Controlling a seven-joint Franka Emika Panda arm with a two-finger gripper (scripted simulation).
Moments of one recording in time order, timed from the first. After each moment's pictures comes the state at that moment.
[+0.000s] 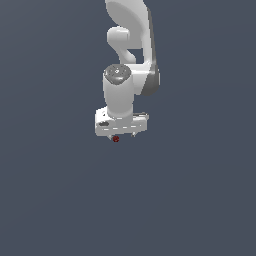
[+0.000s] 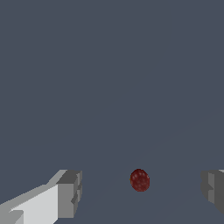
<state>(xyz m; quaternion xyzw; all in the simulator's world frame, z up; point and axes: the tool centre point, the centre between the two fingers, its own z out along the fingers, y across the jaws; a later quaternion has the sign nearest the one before) -0.017 -0.025 0.150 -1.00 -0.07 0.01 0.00</state>
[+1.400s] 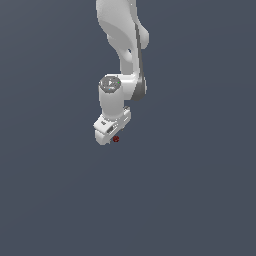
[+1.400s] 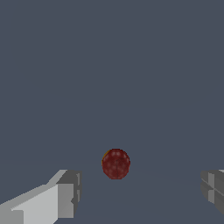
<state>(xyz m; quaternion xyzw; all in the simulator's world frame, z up) -0.067 -0.060 0.088 -0.90 -0.44 0.01 0.00</state>
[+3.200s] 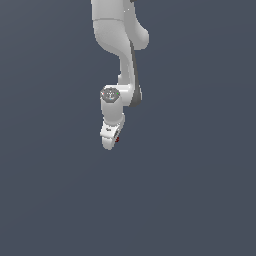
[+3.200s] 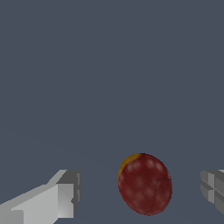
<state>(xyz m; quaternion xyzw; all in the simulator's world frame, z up) -0.091 -0.064 0.026 -0.81 -0.58 0.00 0.00</state>
